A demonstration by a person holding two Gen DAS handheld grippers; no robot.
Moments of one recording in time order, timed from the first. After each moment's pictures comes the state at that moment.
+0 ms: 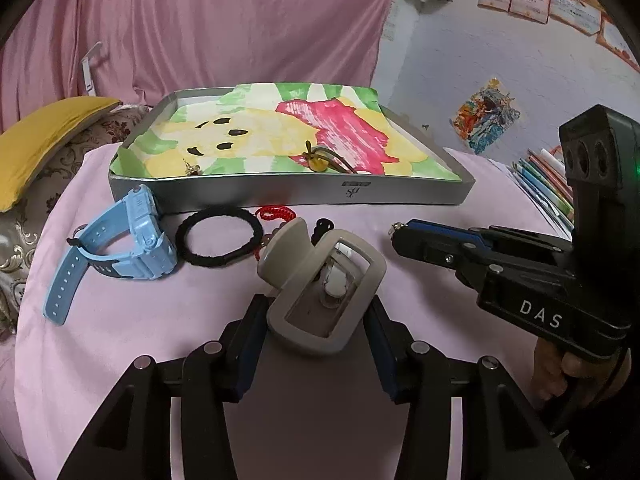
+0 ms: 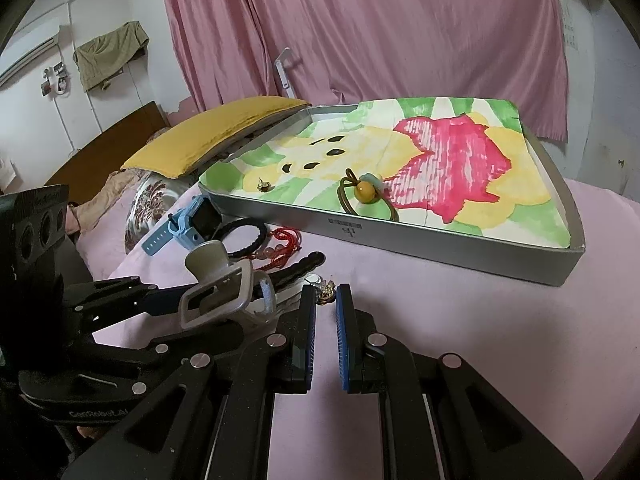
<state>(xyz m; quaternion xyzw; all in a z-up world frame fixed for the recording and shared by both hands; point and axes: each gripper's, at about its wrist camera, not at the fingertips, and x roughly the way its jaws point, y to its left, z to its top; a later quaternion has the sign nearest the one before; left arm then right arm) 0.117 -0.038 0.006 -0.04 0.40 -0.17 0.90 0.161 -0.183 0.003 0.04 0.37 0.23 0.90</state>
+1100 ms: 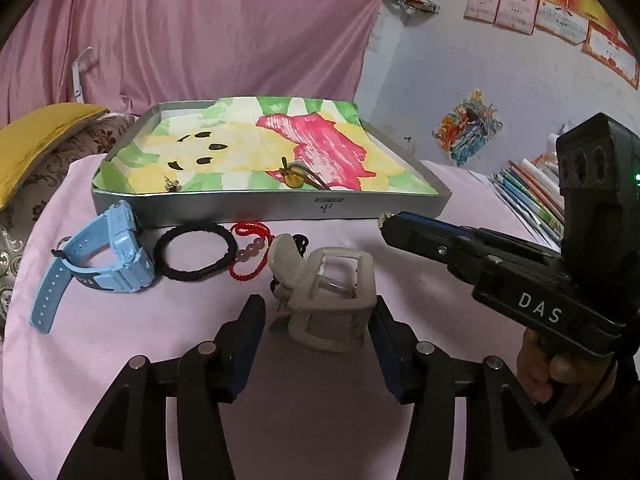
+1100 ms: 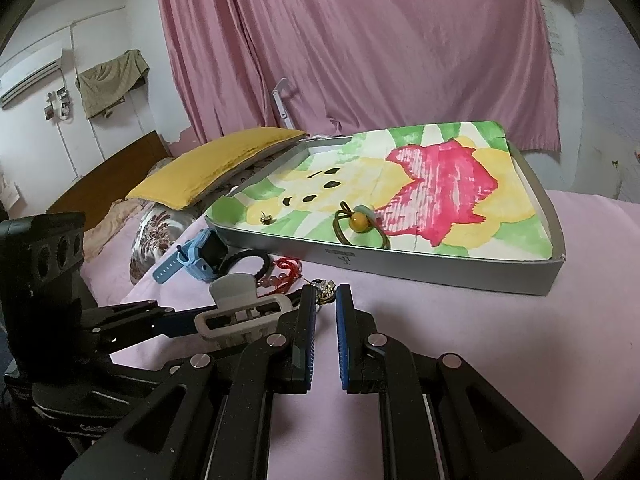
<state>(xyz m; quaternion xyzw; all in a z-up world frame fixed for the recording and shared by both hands) 0.115 -0.044 0.011 -0.06 0.38 -0.20 0.90 0.152 -0.197 0.014 0.07 0.33 0.22 0.92</state>
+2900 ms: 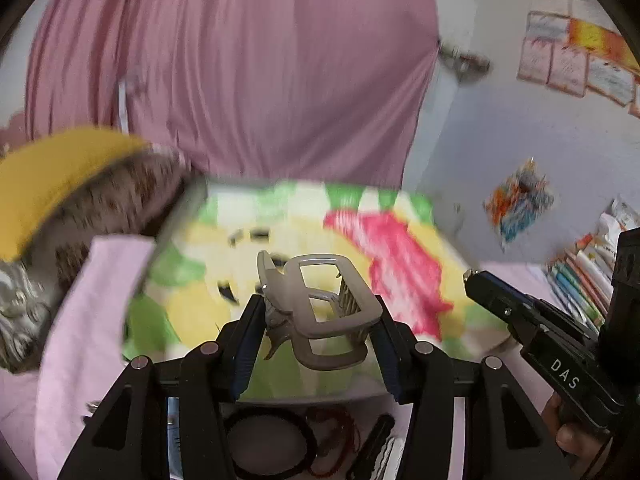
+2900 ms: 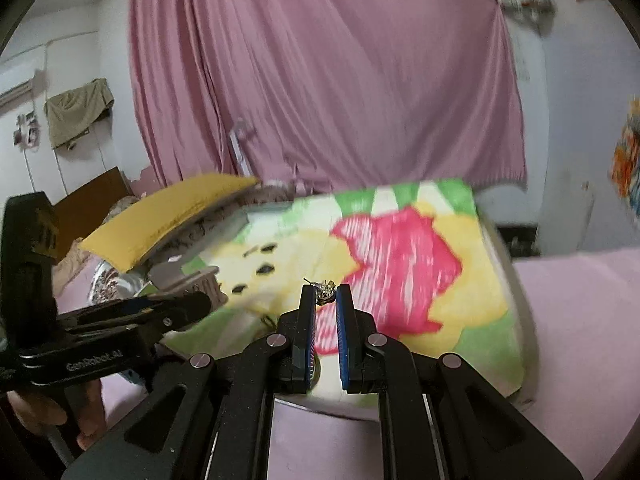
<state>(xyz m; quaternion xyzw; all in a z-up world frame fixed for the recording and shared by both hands) 0.221 -0.018 0.041 -0.10 0.33 -0.11 0.93 0.229 -0.207 0.030 0.09 0.28 0.14 0.95</state>
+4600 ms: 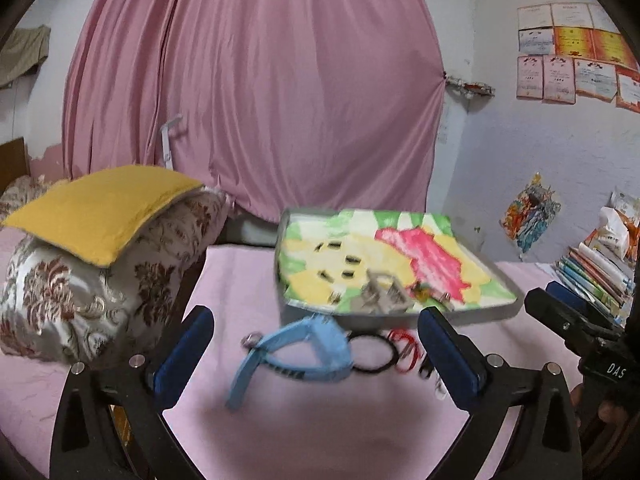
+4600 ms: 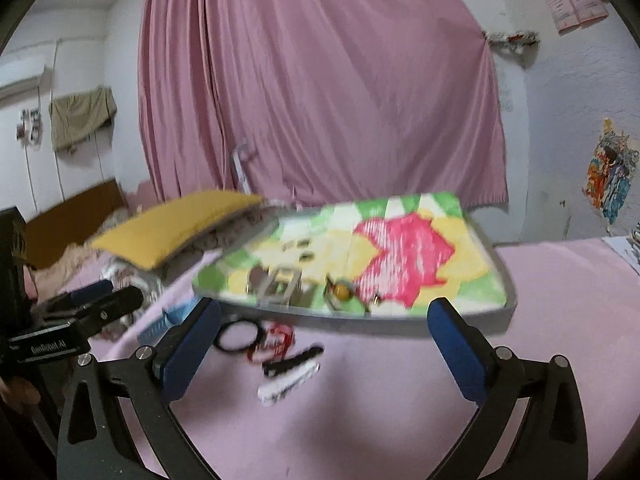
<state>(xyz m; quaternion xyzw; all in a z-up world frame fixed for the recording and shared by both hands) 0.103 0.062 0.060 -0.07 0.24 -0.05 0.97 0.125 -0.170 0.044 0.06 0.23 0.11 0.96</state>
